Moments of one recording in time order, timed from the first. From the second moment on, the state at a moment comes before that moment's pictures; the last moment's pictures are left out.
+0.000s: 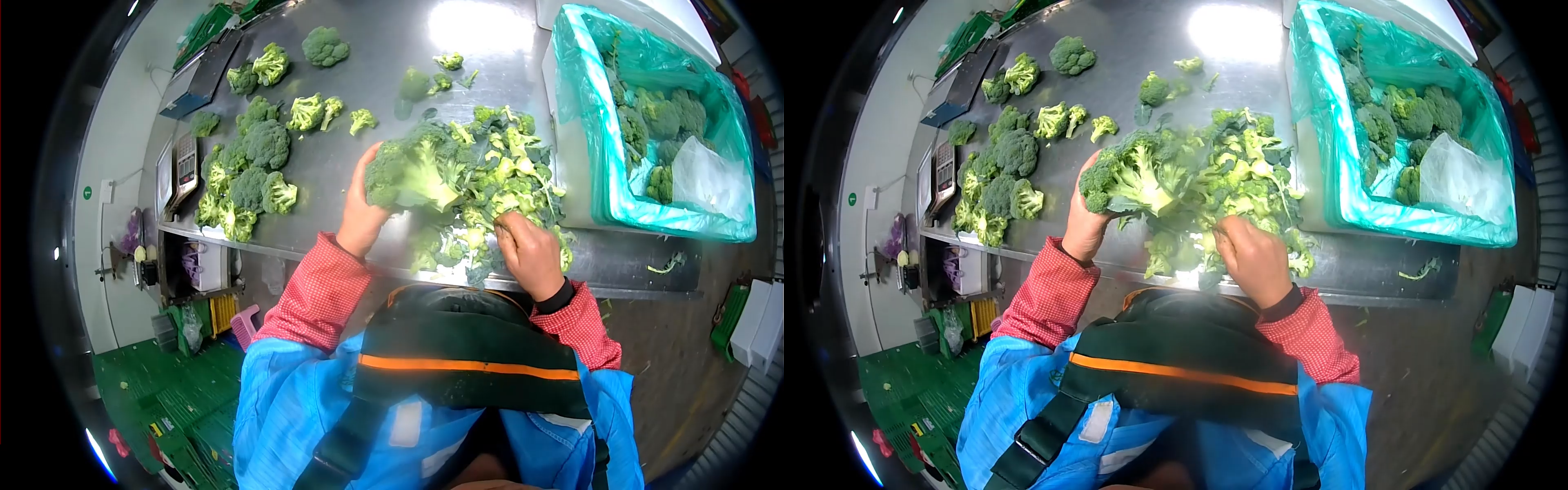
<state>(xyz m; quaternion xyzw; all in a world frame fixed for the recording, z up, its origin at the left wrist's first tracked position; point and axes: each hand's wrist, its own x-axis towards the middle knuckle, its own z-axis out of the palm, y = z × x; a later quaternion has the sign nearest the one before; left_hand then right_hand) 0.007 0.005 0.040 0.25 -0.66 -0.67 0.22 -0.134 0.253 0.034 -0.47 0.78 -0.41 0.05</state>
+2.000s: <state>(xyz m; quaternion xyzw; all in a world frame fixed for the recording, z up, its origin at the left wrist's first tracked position) 0.003 0.063 0.051 0.22 -0.41 -0.88 0.10 -0.138 0.223 0.057 -0.08 0.56 -0.70 0.43</state>
